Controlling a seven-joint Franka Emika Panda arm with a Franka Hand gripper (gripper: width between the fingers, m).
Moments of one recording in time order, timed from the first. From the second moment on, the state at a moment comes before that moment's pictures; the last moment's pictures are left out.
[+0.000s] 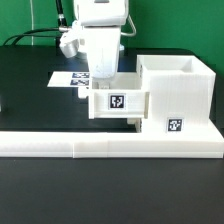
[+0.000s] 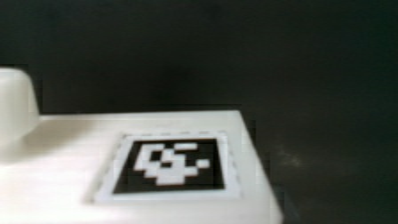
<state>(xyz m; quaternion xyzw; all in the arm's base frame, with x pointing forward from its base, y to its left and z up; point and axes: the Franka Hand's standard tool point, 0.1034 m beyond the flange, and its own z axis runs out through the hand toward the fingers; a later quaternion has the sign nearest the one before) 0.535 -0.008 0.054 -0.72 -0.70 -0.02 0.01</state>
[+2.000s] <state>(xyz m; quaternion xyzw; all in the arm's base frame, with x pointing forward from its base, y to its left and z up) 0.543 0.006 0.054 -0.72 -0.69 -0.02 0.00</state>
